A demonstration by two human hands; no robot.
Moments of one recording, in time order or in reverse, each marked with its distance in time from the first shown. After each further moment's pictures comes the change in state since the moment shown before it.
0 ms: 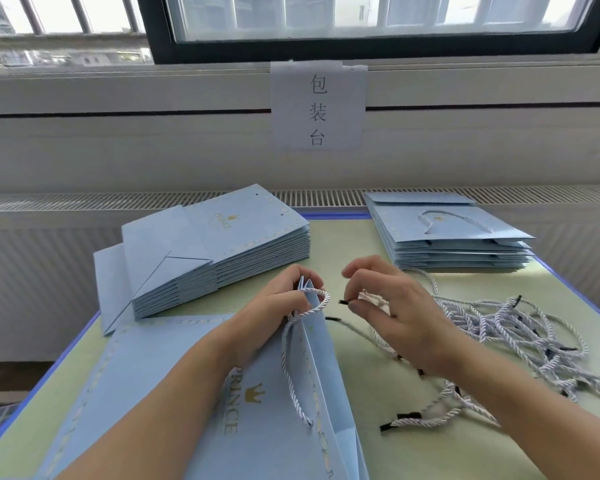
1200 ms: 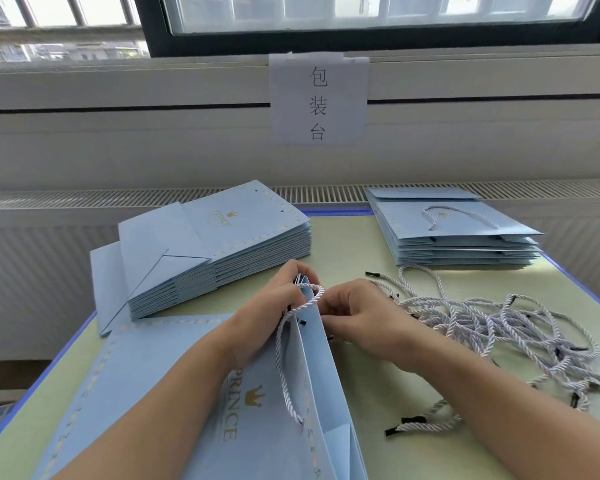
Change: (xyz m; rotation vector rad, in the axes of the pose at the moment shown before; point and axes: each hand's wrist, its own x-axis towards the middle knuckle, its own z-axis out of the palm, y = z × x) left_hand 0.005 -0.003 -0.002 -0.033 0.034 -0.041; right_hand 0.020 -0.010 0.031 0.508 -0.272 0.327
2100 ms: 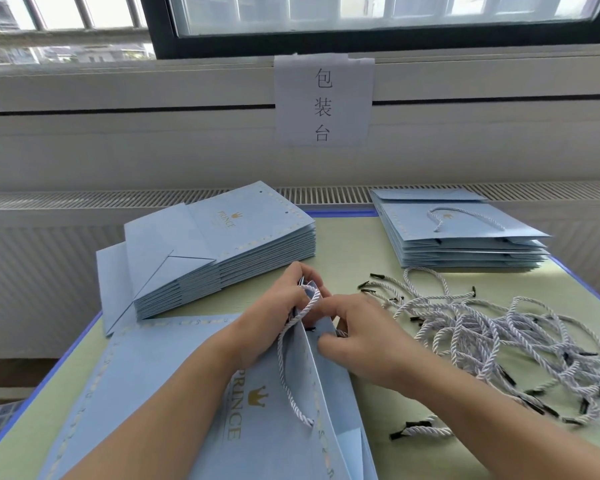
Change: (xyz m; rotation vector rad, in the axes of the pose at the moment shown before) left_hand 0.021 -0.008 -0.006 0.147 0.035 0.011; right_hand -0.016 -0.020 0.015 -0.404 0.106 -0.018
